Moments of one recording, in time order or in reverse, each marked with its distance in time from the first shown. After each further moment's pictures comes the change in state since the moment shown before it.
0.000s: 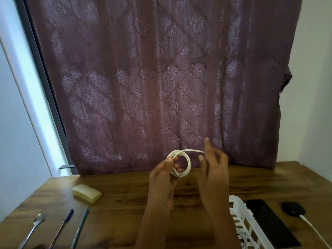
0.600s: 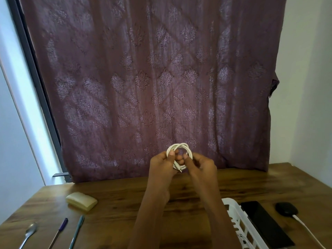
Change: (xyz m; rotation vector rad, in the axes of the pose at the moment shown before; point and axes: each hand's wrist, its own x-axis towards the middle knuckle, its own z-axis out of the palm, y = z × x) left_hand 0.002 0.020 0.023 0.282 -0.079 0.068; right_hand 0.017 -0.022 -0.008 0.345 -0.309 0.273
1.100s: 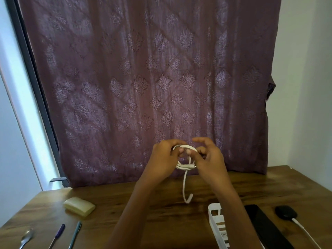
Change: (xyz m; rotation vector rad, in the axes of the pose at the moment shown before) left_hand 0.026 0.030 0.000 0.867 -0.255 0.562; right_hand 0.028 -0.022 -0.026 -0.048 -0.072 -0.060
